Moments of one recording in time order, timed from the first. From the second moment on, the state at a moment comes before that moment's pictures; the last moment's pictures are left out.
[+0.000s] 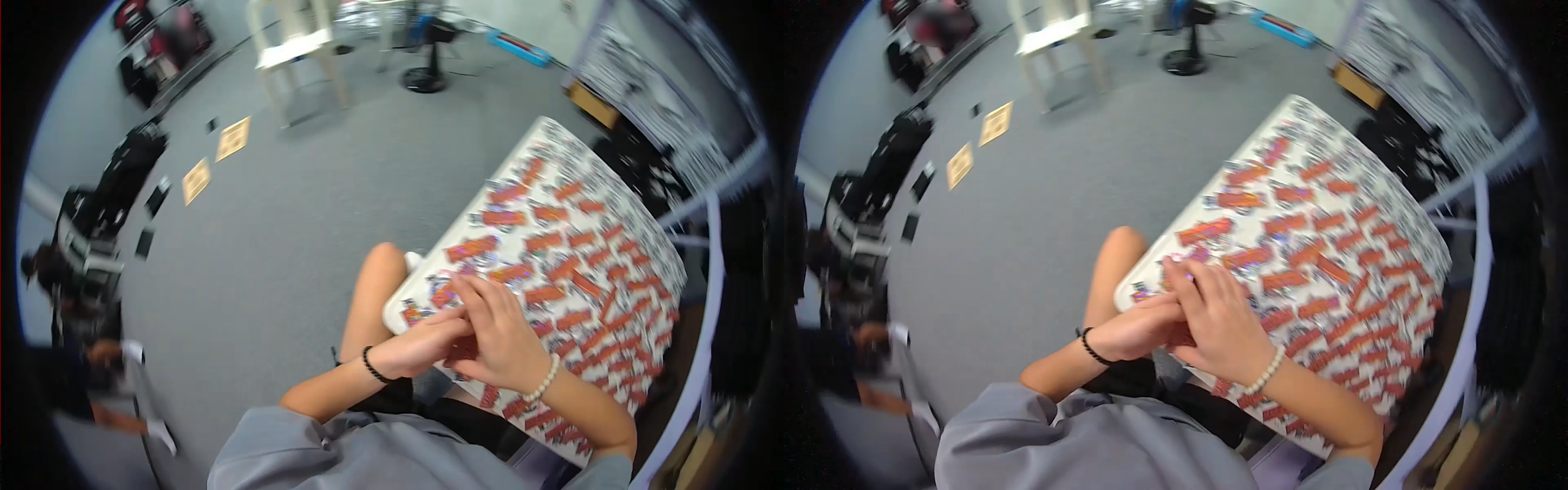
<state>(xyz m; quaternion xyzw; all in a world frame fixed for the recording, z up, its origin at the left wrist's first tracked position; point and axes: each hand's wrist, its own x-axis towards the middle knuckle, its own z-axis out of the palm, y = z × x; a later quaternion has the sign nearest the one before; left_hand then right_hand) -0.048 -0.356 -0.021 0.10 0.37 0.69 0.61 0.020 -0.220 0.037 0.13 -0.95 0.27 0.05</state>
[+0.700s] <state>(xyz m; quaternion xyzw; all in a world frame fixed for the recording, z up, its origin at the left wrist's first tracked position) -0.276 -0.124 -0.031 0.14 0.49 0.76 0.39 -0.178 0.040 -0.032 -0.32 -0.73 0.48 0.38</state>
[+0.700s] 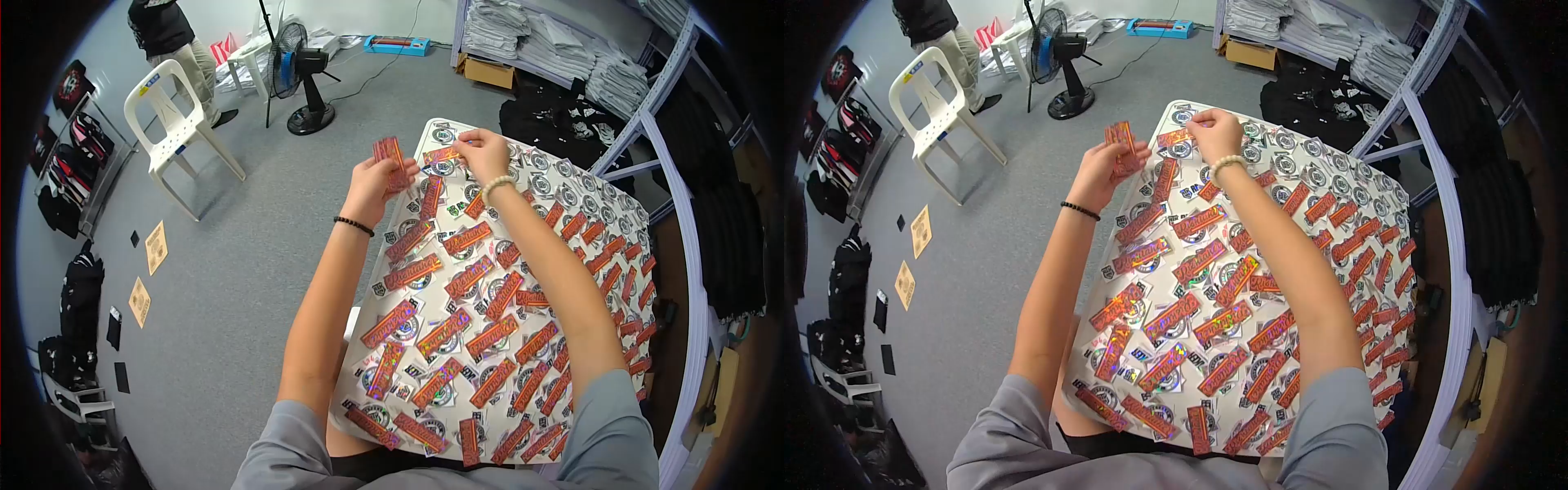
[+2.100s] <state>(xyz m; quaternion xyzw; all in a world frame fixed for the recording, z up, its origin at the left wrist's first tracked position) -0.270 -0.056 -0.016 0.23 0.55 0.65 0.48 -0.085 0.126 -0.053 -0.30 -0.89 0.10 0.34</state>
